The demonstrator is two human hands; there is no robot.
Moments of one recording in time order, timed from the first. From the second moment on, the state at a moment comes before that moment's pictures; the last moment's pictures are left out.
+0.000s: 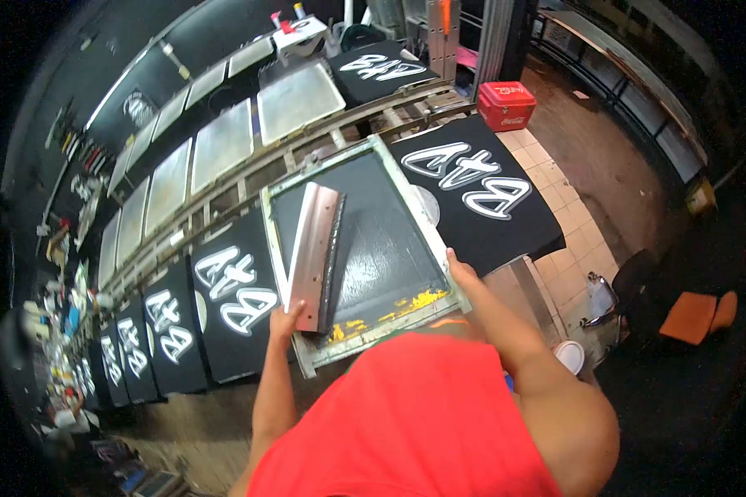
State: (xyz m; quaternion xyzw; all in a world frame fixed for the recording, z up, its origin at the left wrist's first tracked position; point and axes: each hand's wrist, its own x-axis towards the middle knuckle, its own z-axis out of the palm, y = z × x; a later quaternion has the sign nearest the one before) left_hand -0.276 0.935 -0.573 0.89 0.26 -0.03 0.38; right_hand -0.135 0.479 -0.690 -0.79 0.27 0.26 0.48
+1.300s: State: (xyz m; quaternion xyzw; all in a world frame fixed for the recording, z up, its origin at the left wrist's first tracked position) left_hand -0.088 0.538 -0.668 0.85 0.34 0.01 0.40; right_hand 0.031 0.102 -0.769 -0.85 0.21 0.21 0.44
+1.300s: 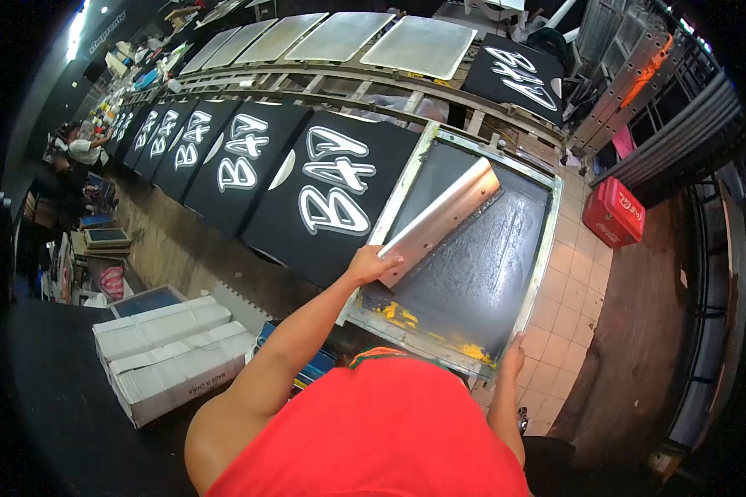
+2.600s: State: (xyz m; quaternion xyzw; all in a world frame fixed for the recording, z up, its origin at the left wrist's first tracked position) left_hand 0.132 0.604 -0.637 0.99 0.07 -0.07 -0.02; right_hand 0.293 0.254 -0.678 -0.95 -0.28 0.13 0.11
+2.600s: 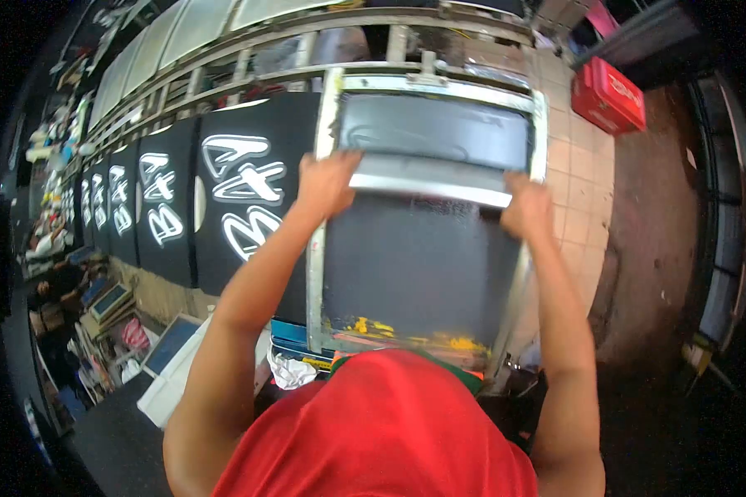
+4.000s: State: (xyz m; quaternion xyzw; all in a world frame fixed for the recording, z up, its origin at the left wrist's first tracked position) left_hand 0.208 0.647 -0.651 1.00 0.08 0.00 0.01; right_hand 0.367 0.297 -0.674 -0.95 -0.27 0.07 0.10
